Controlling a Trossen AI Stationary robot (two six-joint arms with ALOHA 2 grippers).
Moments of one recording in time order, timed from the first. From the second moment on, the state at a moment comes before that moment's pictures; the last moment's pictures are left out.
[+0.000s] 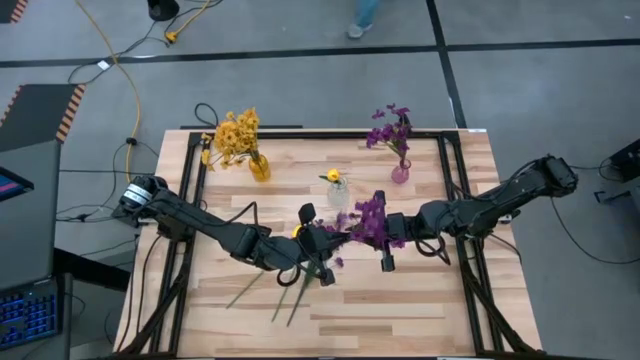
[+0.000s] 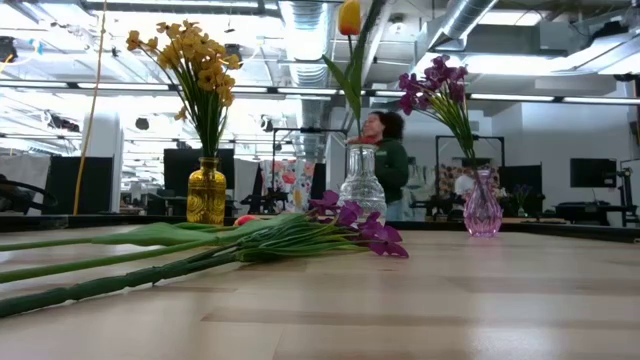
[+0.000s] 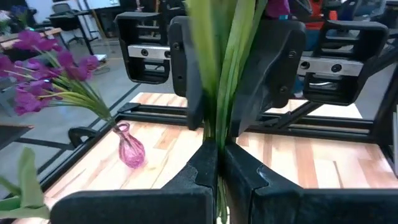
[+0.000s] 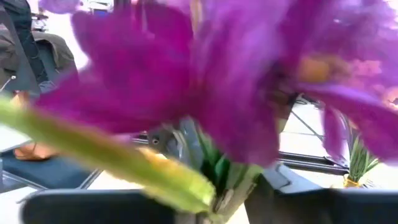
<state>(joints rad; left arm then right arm) -0.37 1.70 1.33 0.13 -0.69 -0.07 0.34 1.20 0.75 0.51 0.26 -0.11</state>
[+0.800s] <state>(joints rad) -0.42 1.55 1.34 -0.11 -0.65 -0.07 0.34 1.05 0.74 0.28 0.42 -0.13</state>
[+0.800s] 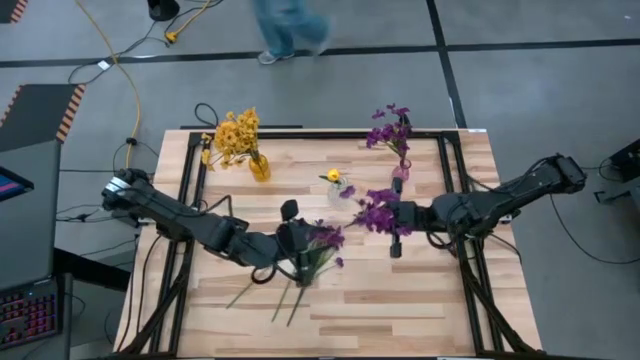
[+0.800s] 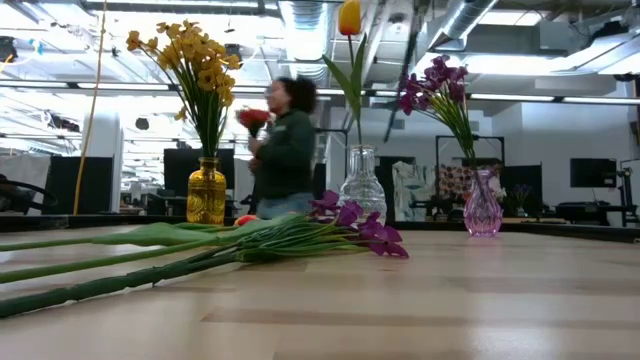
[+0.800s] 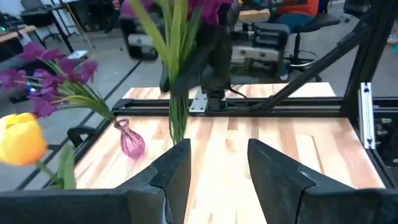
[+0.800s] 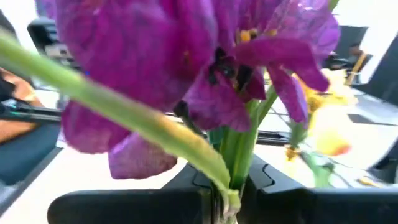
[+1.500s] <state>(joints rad) -0.50 1.53 1.34 -0.26 -0.65 -0.13 0.24 0.69 0.75 -0.07 0.90 -0.35</state>
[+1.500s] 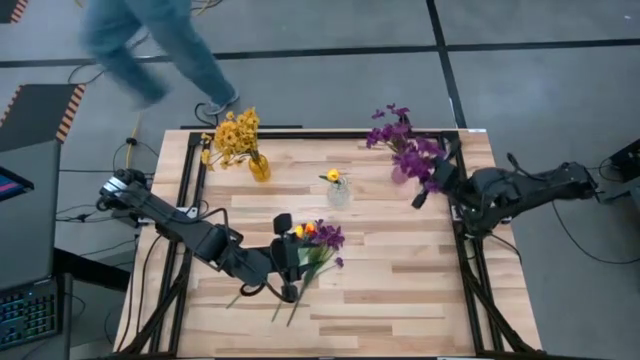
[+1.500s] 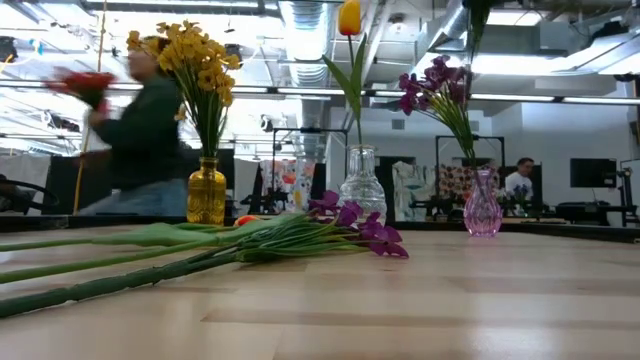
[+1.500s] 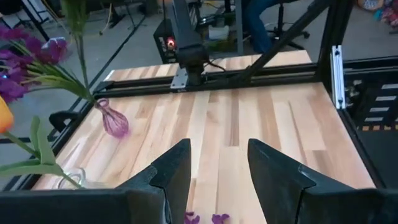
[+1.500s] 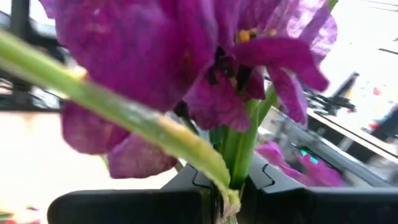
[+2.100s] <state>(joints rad) -0.49 1.54 1.34 -0.27 -0.64 -0.14 -0.08 0.69 0.75 -0.31 0.80 -0.13</state>
